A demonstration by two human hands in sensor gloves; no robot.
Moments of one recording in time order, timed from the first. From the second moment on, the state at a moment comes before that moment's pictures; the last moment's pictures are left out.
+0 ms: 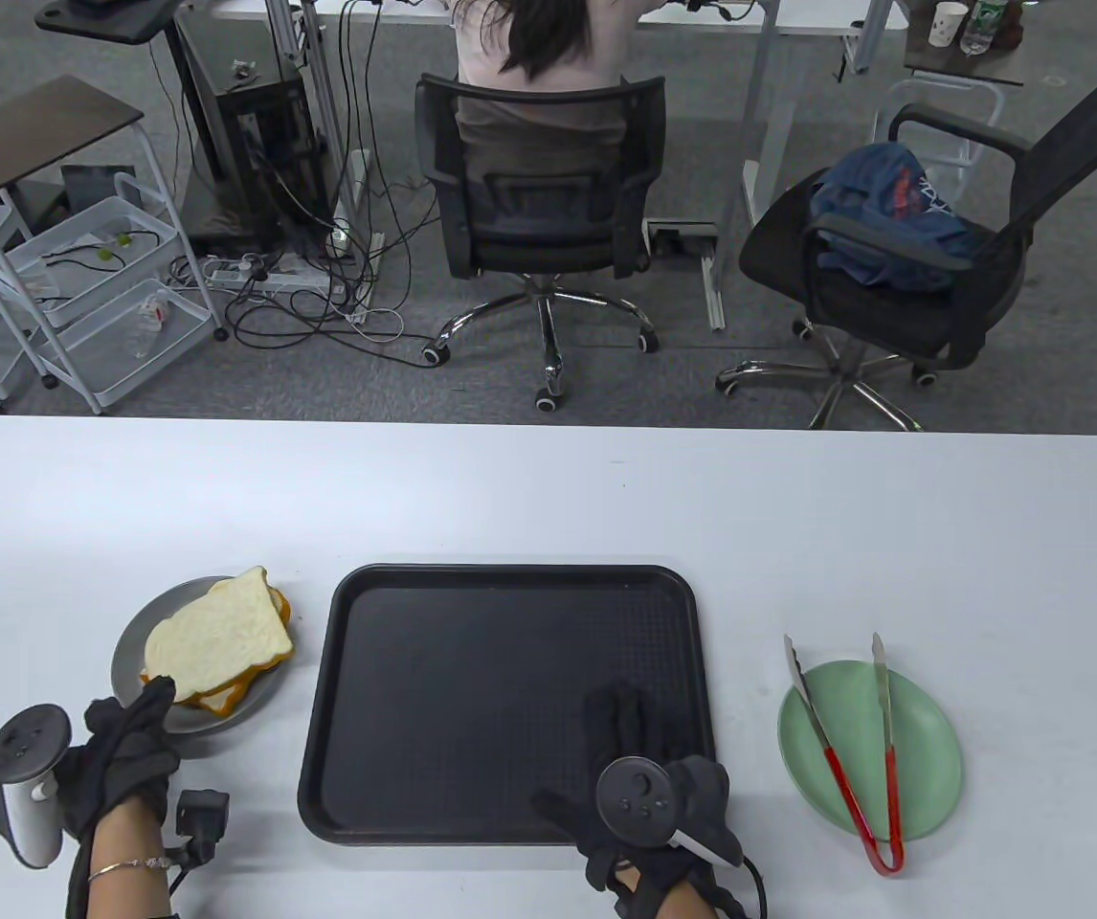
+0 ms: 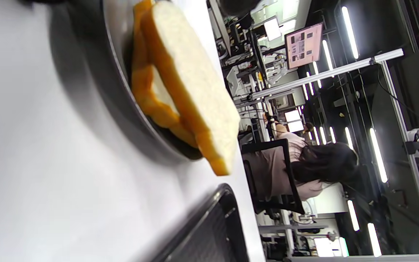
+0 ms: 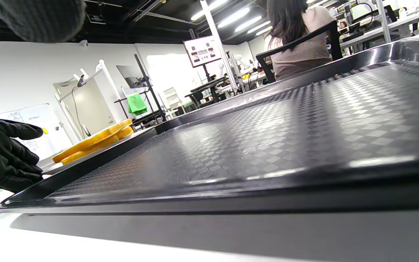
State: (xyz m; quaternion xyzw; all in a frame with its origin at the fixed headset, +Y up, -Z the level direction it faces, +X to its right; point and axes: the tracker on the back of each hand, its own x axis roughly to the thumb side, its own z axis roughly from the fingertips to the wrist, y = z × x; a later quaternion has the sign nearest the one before) left_hand -0.423 -0.786 -0.256 -0.02 0.25 0.56 0.79; right_hand 0.071 -0.764 -0.242 0.21 0.00 0.95 0.22
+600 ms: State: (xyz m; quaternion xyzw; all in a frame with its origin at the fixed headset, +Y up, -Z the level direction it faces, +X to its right) left_hand -0.354 -0.725 -0.251 0.06 0.06 0.40 0.91; right_hand 0.070 -0.765 -0.240 0.21 0.00 0.95 0.22
